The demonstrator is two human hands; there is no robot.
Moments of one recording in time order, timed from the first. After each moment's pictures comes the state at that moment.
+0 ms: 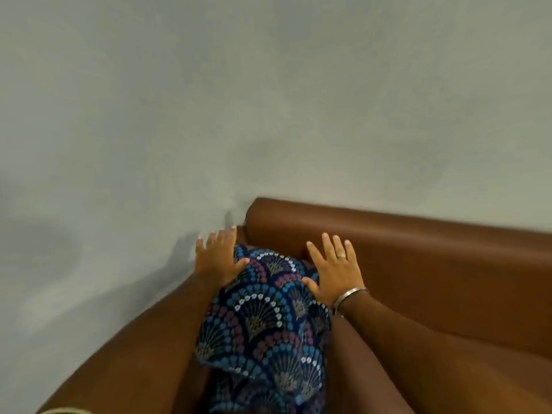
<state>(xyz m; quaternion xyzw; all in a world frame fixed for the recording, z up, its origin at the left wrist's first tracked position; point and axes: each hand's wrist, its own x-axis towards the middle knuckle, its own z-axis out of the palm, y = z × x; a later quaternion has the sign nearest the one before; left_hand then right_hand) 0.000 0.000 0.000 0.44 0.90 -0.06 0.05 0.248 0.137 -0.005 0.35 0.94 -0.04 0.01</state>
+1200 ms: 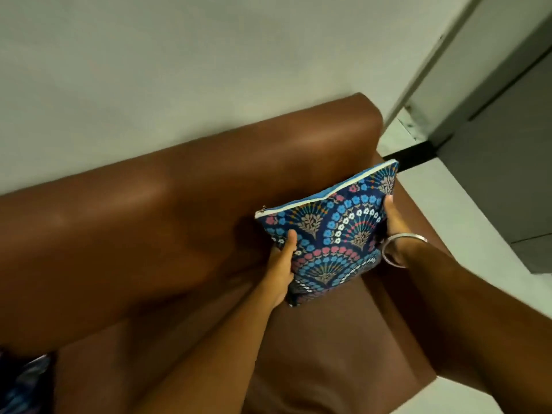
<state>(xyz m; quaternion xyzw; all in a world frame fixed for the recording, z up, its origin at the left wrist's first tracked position) 0.711 0.415 -0.193 0.18 0.55 0.36 0.74 0.938 0.482 -0.173 0.71 0.18 -0.56 -0.38</state>
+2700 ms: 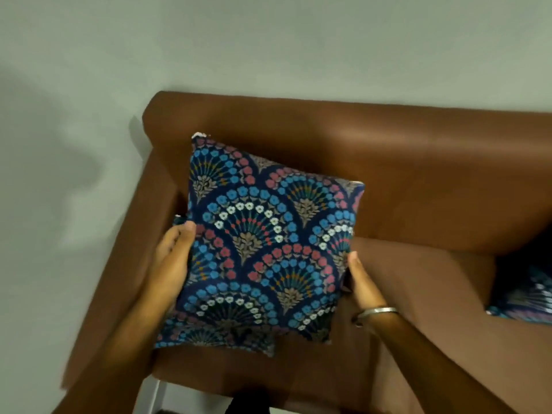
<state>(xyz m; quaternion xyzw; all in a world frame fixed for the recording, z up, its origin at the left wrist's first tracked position) 0.160 0.040 -0.084 0.12 0.80 0.48 0.33 0.436 0.183 -0.195 0.52 0.39 -0.75 -0.12</state>
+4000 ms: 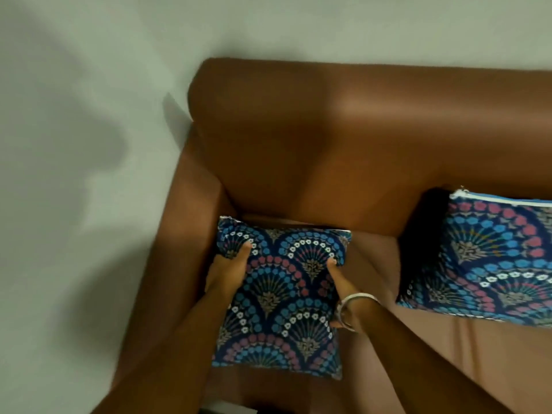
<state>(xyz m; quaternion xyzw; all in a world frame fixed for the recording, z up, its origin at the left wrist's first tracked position) 0.040 0.015 -0.266 -0.04 0.89 0.22 0.40 0.257 0.125 -0.314 0.66 0.19 -0.72 0.12</state>
